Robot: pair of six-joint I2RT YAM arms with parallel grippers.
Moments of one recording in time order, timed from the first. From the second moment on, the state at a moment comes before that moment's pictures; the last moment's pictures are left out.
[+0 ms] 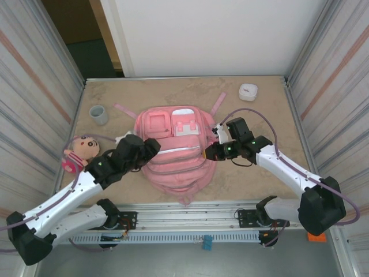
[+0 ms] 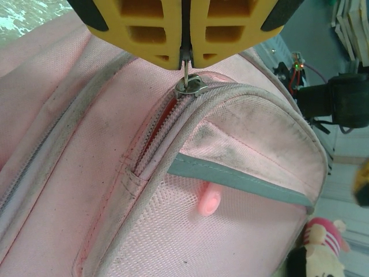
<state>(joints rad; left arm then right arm) -0.76 0.88 0.80 -0.61 -0.18 -1.17 0.51 1.21 0.81 -0.51 -0.58 0.44</state>
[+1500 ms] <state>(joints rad) -0.84 1.49 1.09 -0.42 0.38 0.61 0.46 1.22 0.76 -0.39 -0.65 0.56</state>
